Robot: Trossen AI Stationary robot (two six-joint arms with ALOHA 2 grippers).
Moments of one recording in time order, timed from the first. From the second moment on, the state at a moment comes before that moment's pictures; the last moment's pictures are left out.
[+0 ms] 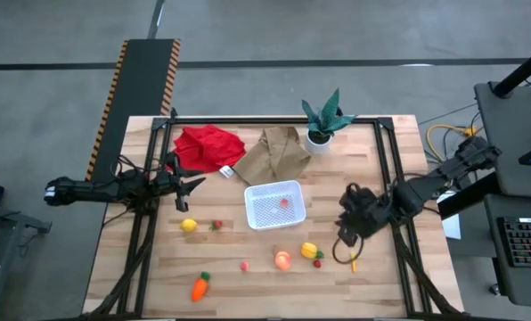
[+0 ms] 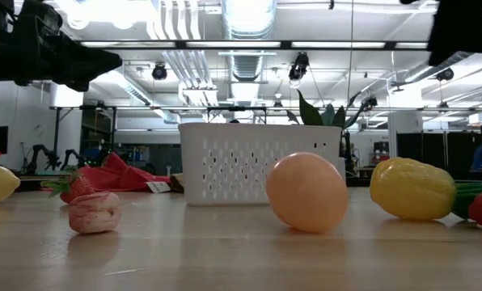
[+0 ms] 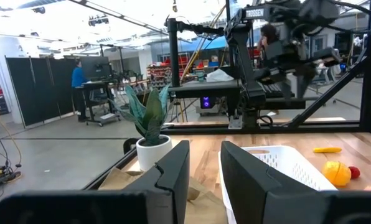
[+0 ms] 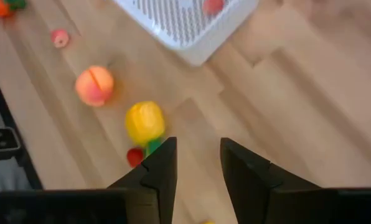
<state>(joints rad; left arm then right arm) -0.03 0.13 0.00 0.23 -0.28 0.14 0.55 1.18 0.99 -0.94 0.31 1.16</state>
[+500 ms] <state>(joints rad) -0.03 0.13 0.00 0.23 -0.26 0.14 0.79 1.36 0.99 -0.94 0.28 1.73</state>
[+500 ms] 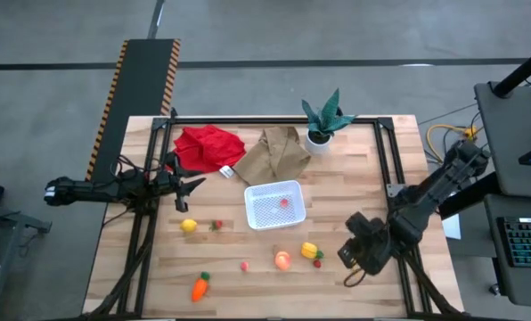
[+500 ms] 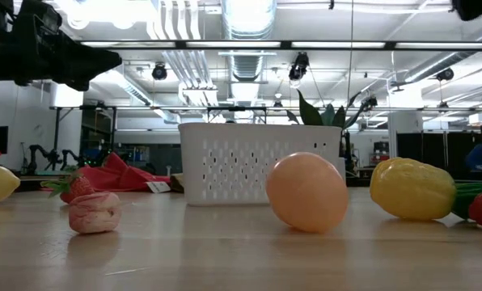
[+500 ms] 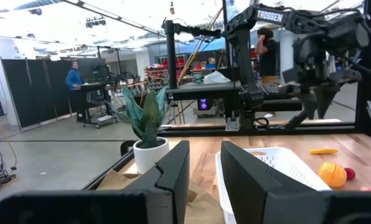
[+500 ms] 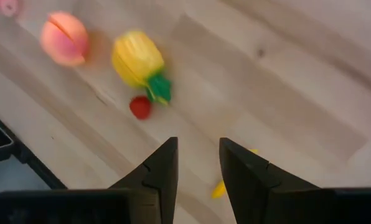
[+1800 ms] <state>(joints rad) -0.03 0.13 0.00 0.23 -0.26 0.14 0.89 1.72 0.99 -0.92 0.16 2.04</state>
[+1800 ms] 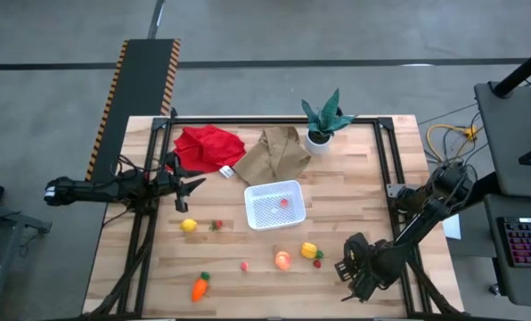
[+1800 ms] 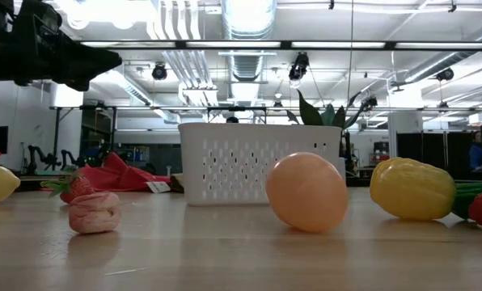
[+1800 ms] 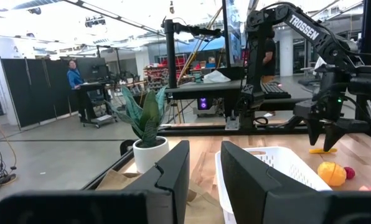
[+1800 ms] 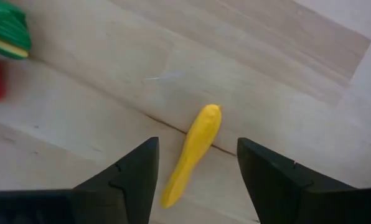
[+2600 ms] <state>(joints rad) -0.03 0.13 0.00 0.23 -0.26 0.13 0.89 1.78 1.00 -0.88 0.16 2.04</state>
